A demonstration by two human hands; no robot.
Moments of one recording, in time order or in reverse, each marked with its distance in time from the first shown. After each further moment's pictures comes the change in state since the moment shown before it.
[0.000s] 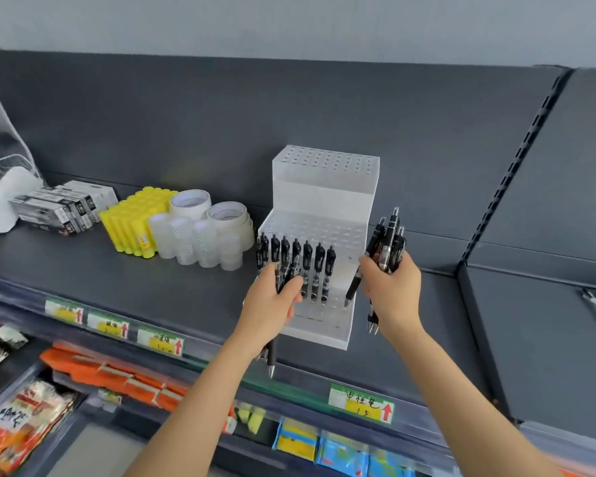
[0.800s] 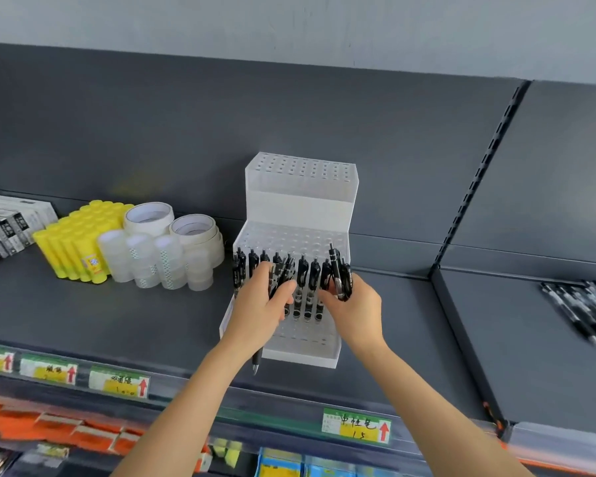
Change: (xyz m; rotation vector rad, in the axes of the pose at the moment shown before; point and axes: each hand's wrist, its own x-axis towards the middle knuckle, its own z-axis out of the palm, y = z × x) left_hand 0.040 -0.012 0.007 0.093 -0.086 0.218; right_hand 0.008 0.040 0.026 -0.356 -0.049 -0.064
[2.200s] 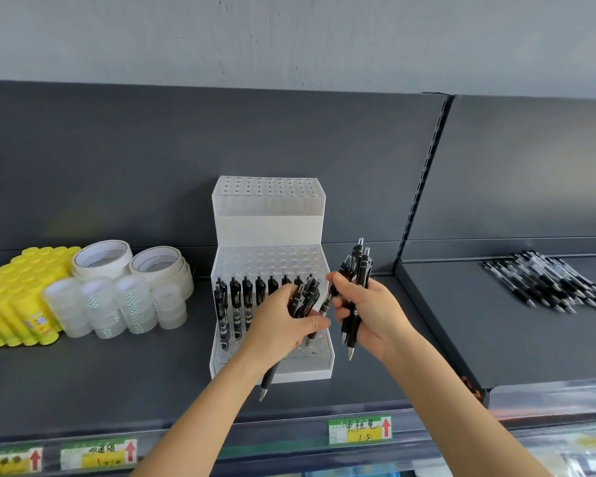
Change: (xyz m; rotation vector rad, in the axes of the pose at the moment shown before) left_hand 0.013 0.023 0.008 -0.182 -0.358 -0.021; right_hand -0.009 -0.042 -0.036 0.848 -0.031 0.438
